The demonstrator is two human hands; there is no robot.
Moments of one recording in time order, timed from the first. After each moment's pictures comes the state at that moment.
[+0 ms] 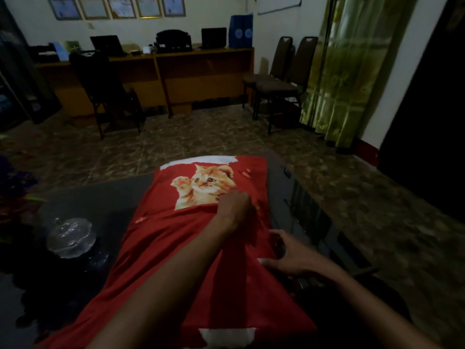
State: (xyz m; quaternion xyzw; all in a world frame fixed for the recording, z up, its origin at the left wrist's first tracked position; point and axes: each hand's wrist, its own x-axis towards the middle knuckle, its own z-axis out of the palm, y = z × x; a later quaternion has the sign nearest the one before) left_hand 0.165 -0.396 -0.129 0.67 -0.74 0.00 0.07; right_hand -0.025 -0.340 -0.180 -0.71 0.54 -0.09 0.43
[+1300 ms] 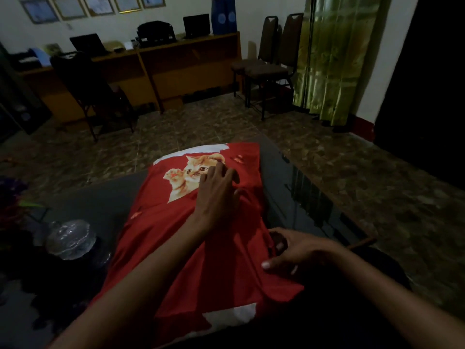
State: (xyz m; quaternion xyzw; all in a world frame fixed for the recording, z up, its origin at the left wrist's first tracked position) left_hand 0.192 -0.369 -0.129 0.59 -0.77 0.12 0.22; right_hand -0.038 -0.337 -0.204 -0.64 0.49 -0.05 0.59
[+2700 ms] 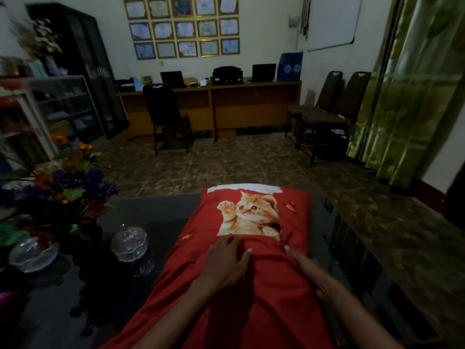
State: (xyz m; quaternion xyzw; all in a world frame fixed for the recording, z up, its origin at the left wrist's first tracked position) left_hand 0.260 -0.298 -0.141 0.74 -0.64 -0.11 0.19; right_hand 0.048 -0.401 -0.206 -0.40 0.60 -0.28 0.63
